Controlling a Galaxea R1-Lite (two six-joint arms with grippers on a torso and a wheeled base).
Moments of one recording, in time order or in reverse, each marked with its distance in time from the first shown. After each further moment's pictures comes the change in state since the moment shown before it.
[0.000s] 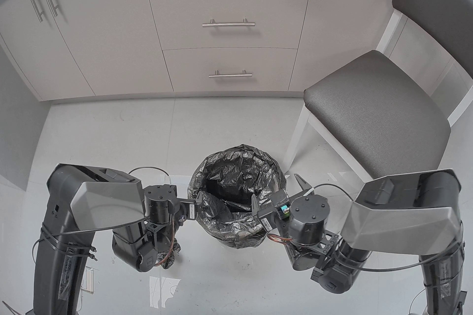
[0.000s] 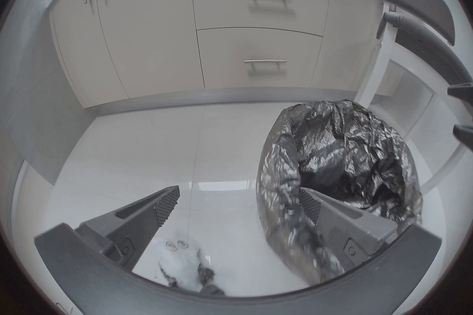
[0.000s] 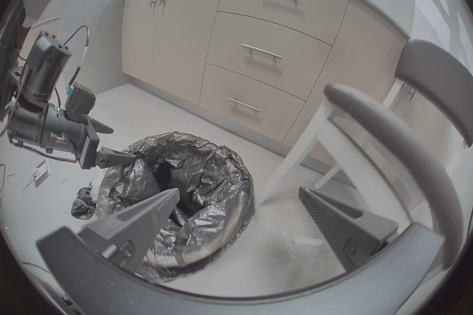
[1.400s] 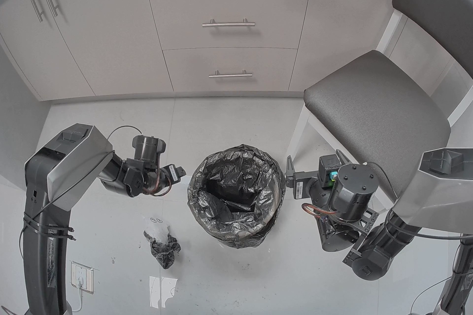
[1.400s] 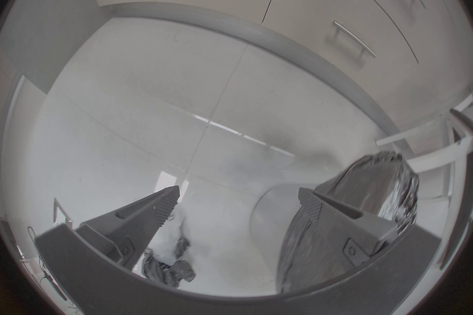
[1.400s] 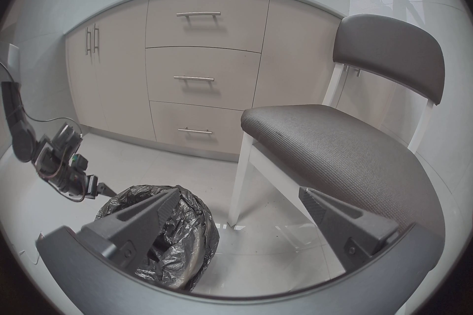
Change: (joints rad) left arm 0.211 -0.051 -0.609 1.090 -0.271 -0.457; right arm -0.056 -0.252 0.119 0.000 -0.129 0.204
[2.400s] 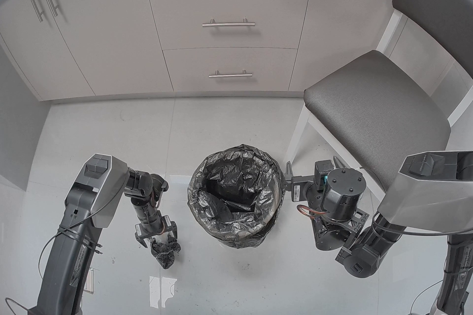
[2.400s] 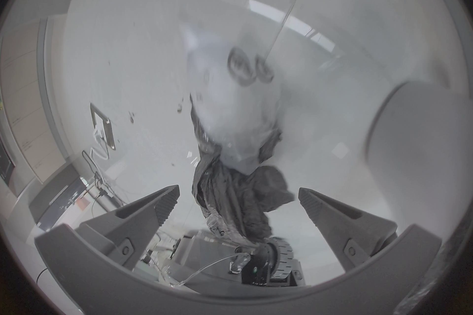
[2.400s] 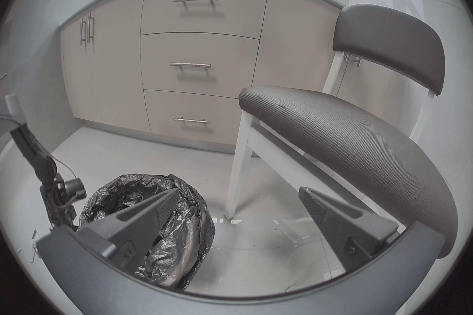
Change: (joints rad) left arm 0.078 0.418 -0.629 1.057 -0.125 -0.085; right arm -0.033 0.084 -0.038 0.000 0.001 0.027
